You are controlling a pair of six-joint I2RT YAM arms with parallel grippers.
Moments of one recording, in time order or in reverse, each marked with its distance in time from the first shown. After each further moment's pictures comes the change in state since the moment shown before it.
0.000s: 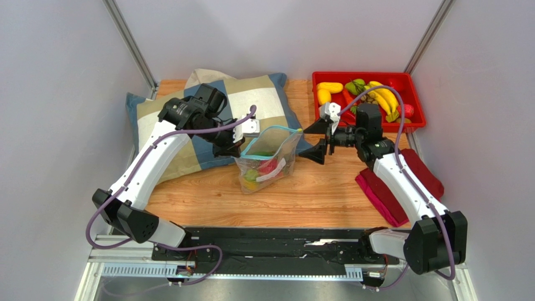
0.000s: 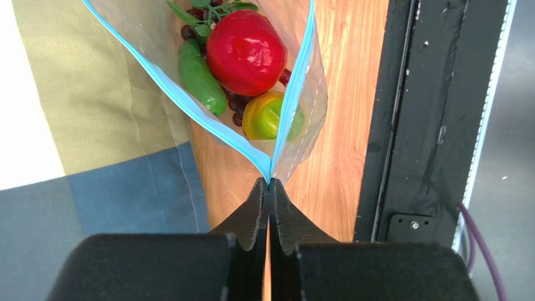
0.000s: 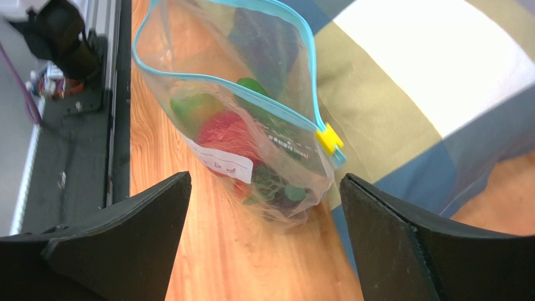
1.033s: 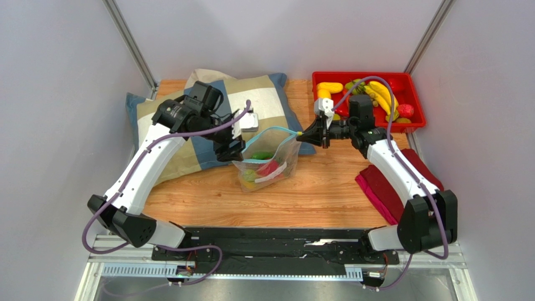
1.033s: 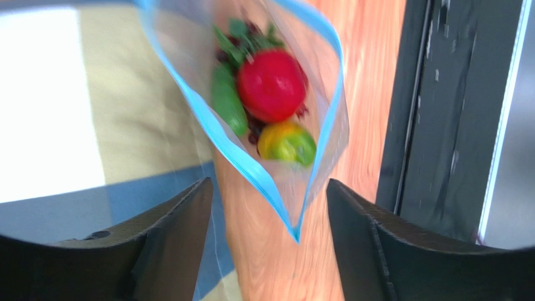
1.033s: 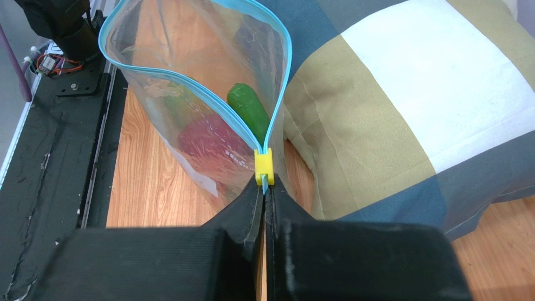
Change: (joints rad) left arm 0.003 -0.032 -0.013 0.053 0.010 0.000; right arm 0.011 0.179 0.143 -0.087 -0.106 -0.219
